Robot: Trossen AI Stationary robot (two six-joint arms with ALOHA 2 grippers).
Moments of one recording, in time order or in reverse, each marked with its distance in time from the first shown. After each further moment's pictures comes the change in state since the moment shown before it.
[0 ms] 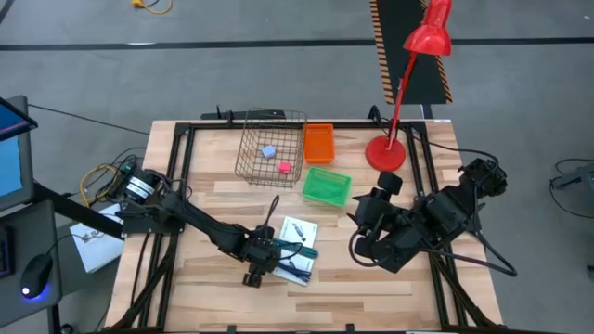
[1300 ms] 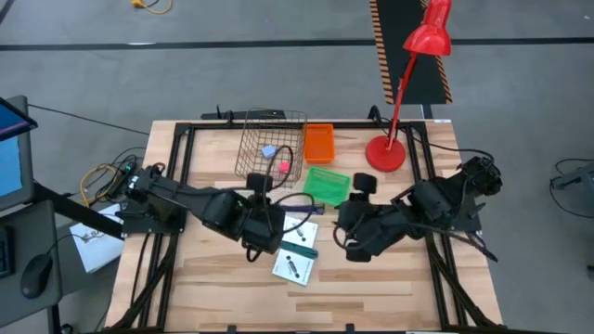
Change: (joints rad) left arm 0.046 0.002 1.035 -1.180 -0.524 0.116; right arm -0.107 0.012 0.000 0.254 -0.238 -0.366
